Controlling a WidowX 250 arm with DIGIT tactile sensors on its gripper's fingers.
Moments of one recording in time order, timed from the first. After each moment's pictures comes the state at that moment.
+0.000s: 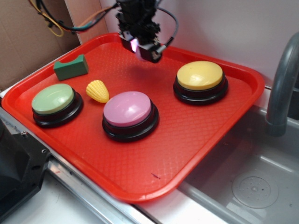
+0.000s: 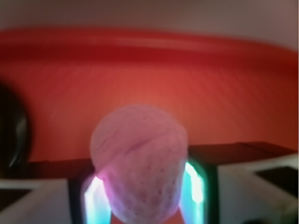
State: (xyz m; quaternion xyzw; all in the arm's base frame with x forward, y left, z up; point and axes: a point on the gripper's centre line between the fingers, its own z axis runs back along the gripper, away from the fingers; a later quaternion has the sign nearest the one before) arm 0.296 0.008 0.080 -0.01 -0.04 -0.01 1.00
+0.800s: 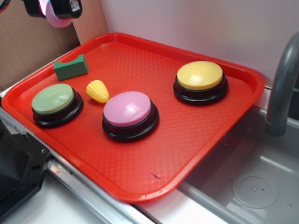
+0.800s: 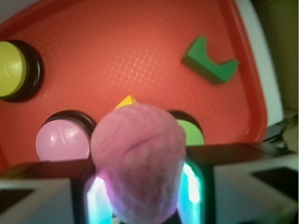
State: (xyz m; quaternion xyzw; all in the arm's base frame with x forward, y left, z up) arm 0.198 0.032 0.177 -0.02 0.02 0.16 0.99
